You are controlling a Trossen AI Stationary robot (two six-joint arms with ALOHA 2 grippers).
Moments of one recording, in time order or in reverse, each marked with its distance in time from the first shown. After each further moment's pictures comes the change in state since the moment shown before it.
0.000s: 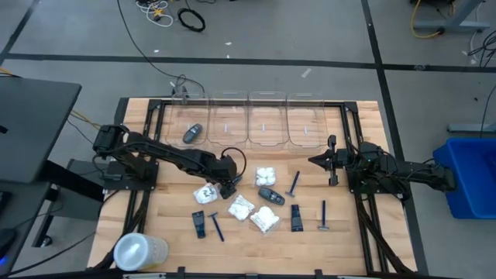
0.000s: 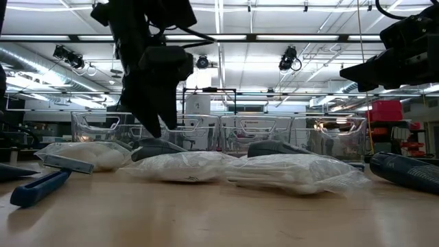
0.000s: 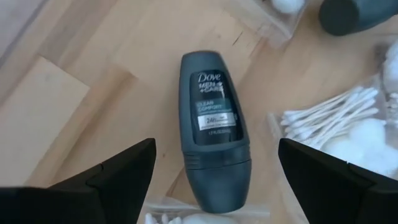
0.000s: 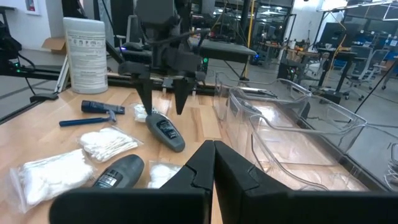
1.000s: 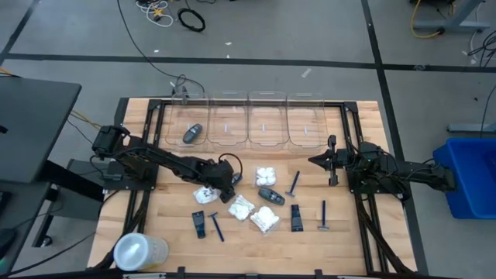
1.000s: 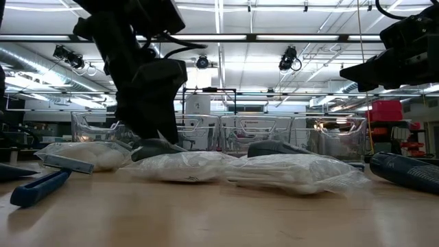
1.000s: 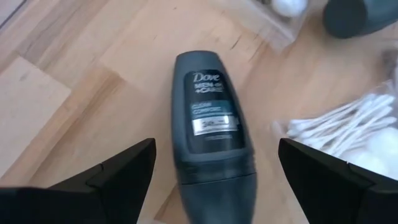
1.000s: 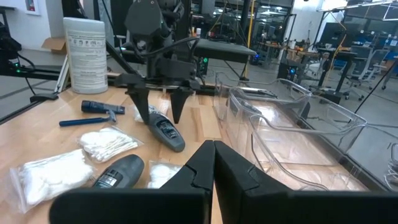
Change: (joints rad) left arm -0.063 0.000 -0.133 0.230 -0.104 -0.043; right arm 0.000 0.000 0.000 0.000 0.000 0.000
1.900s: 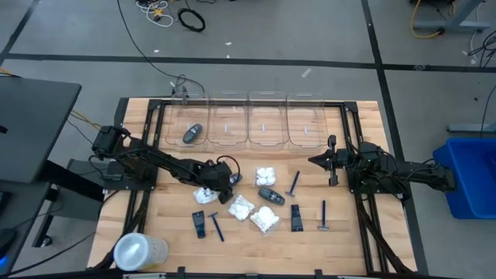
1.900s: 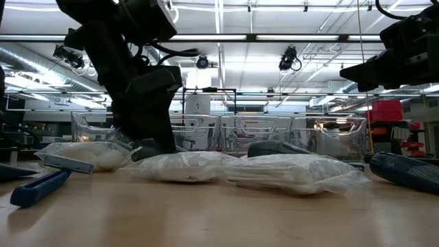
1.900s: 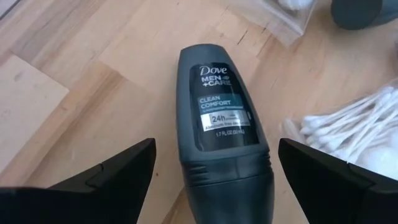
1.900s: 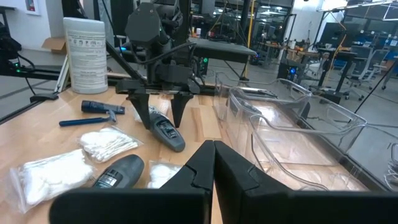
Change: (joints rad) left arm -0.014 0.000 -0.084 0.118 -0.037 0.018; right arm 0.000 0.000 0.000 0.000 0.000 0.000
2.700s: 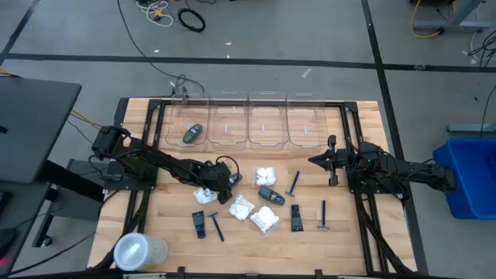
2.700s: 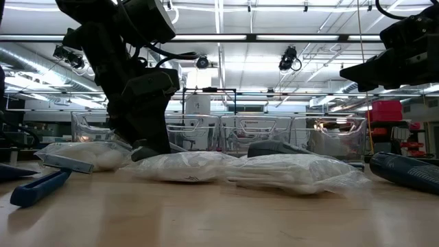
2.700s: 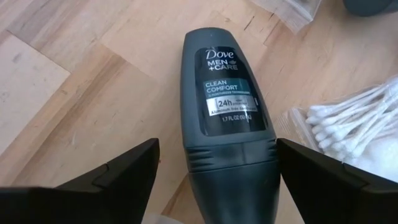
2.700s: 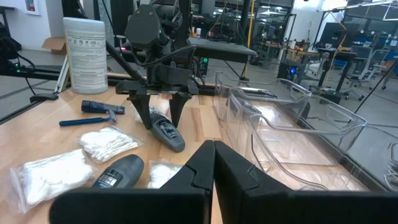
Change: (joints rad) left arm 0.000 0.000 -0.001 -0.028 0.015 -0.025; right arm 0.000 0.000 0.000 0.000 0.000 0.000
